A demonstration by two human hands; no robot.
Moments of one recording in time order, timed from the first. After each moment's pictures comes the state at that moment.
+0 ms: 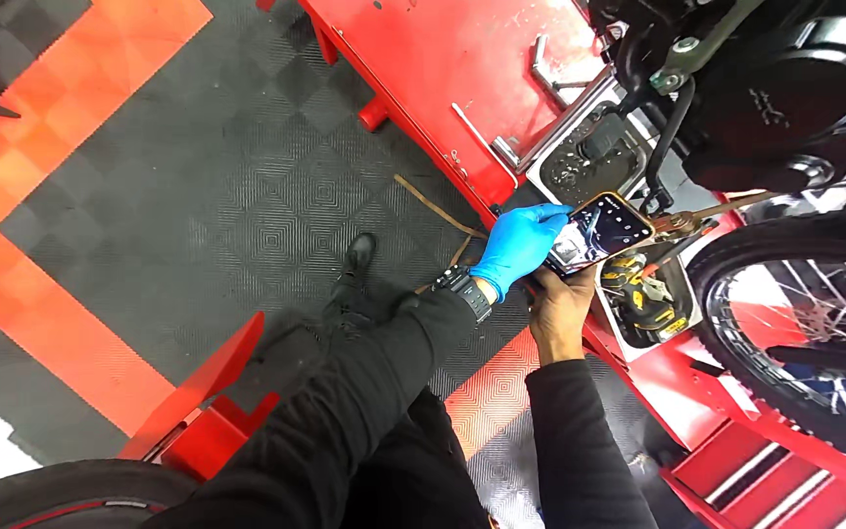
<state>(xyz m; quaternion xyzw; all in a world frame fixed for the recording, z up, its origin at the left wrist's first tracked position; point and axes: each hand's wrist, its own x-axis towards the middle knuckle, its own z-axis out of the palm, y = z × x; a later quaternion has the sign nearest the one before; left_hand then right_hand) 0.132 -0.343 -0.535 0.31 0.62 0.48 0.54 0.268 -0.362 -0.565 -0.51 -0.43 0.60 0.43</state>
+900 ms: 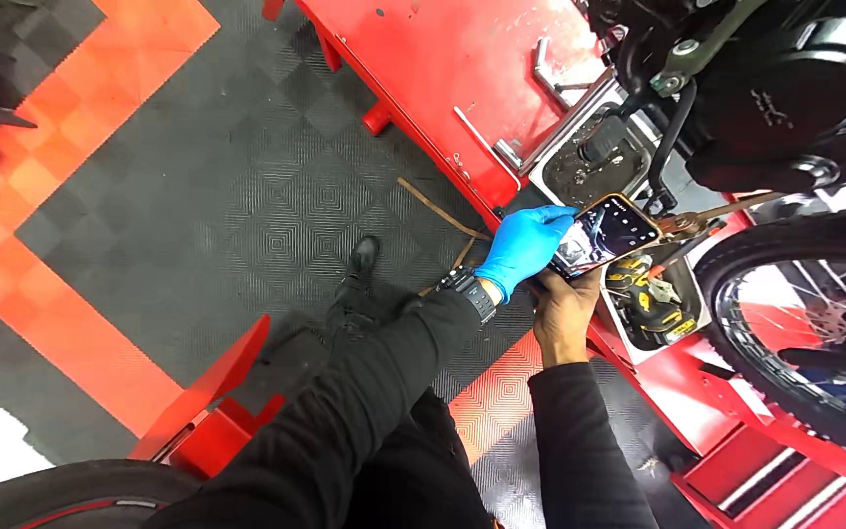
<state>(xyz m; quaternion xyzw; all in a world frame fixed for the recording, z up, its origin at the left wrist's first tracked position) 0.132 -0.339 -0.531 0.31 0.62 0.48 0.54 0.271 -0.362 -0.563 -0.51 -0.42 0.61 0.43</state>
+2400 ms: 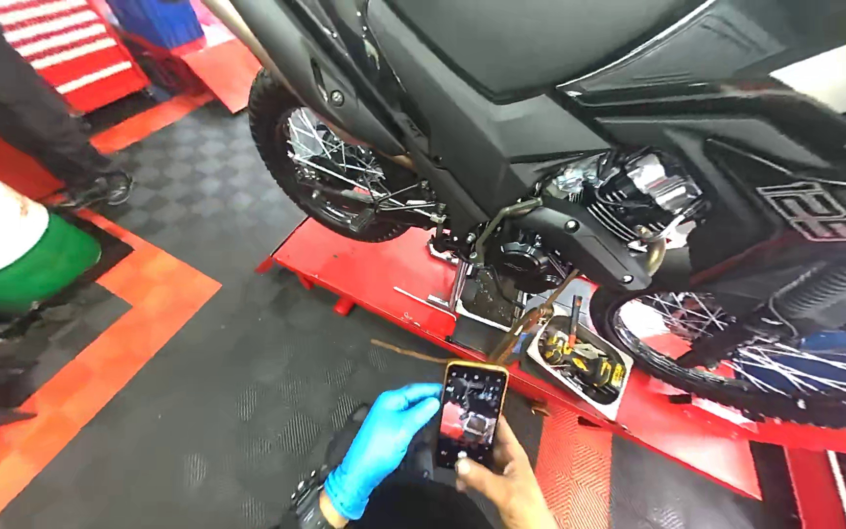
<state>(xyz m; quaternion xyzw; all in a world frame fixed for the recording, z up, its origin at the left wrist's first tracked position) 0.011 -0.500 -0.335 0.42 0.51 0.45 0.61 0.226 -0.513 -0.344 -0.41 -0.41 0.71 0.40</state>
